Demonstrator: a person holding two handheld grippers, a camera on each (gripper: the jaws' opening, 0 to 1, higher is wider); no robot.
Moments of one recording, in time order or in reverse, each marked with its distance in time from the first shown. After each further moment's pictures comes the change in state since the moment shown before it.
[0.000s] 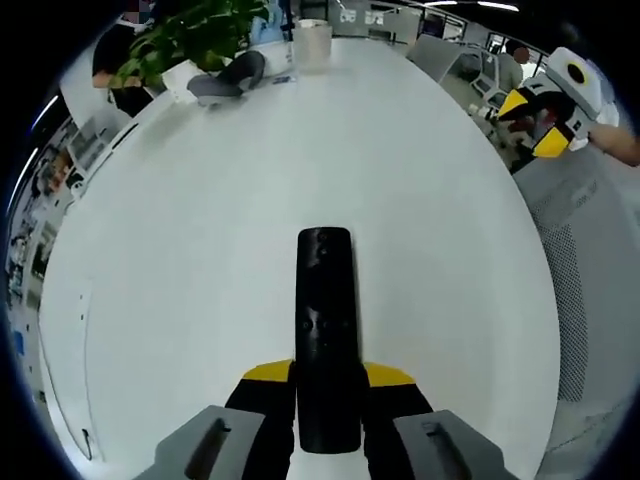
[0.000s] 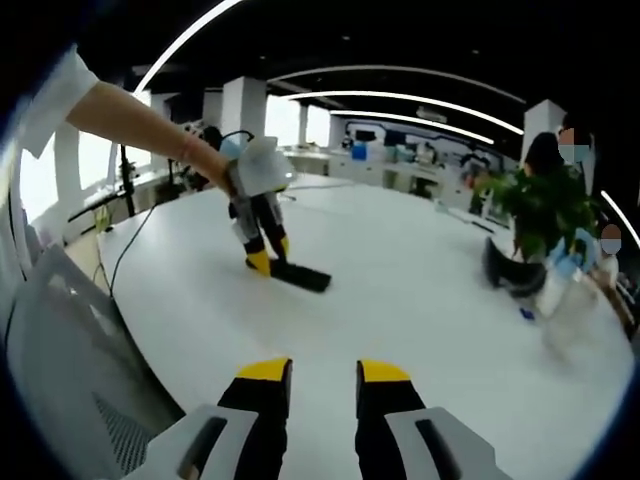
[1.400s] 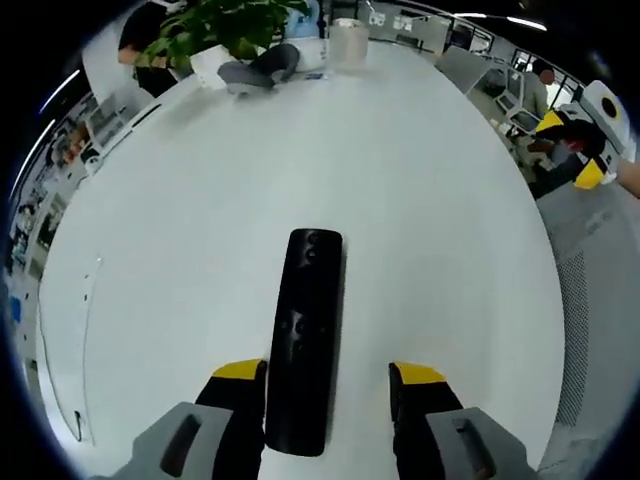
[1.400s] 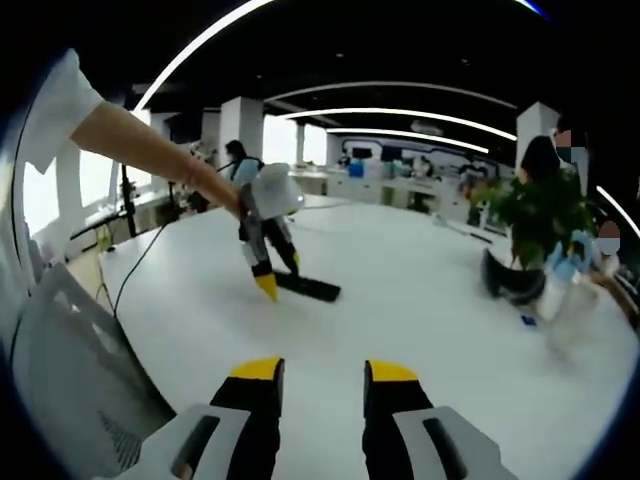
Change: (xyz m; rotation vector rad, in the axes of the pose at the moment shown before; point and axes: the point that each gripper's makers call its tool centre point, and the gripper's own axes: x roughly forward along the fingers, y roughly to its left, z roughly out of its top) left arm 0.004 0.026 0.006 -0.108 0.002 0.032; right arm -0.003 0.000 0.013 0.040 -0.082 0.009
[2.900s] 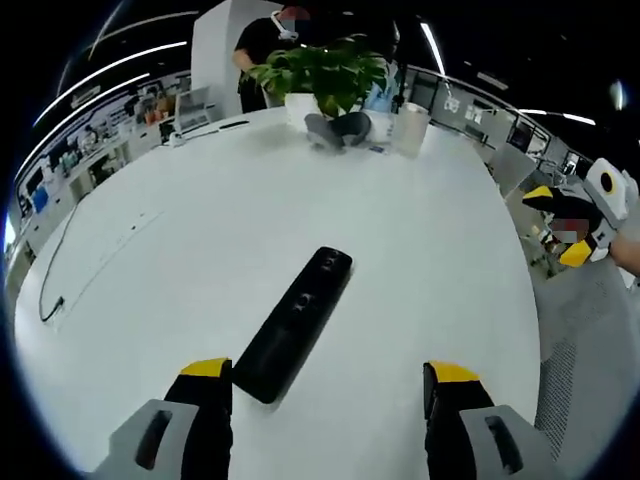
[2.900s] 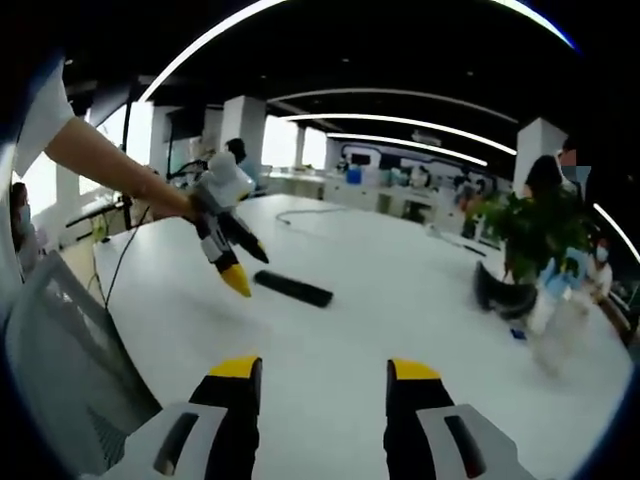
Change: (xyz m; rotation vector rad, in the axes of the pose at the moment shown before) left arm -0.037 -0.021 -0.010 -0.334 -0.323 0.105; right arm -0.002 -0.004 0.006 -0.068 -0.024 -0.040
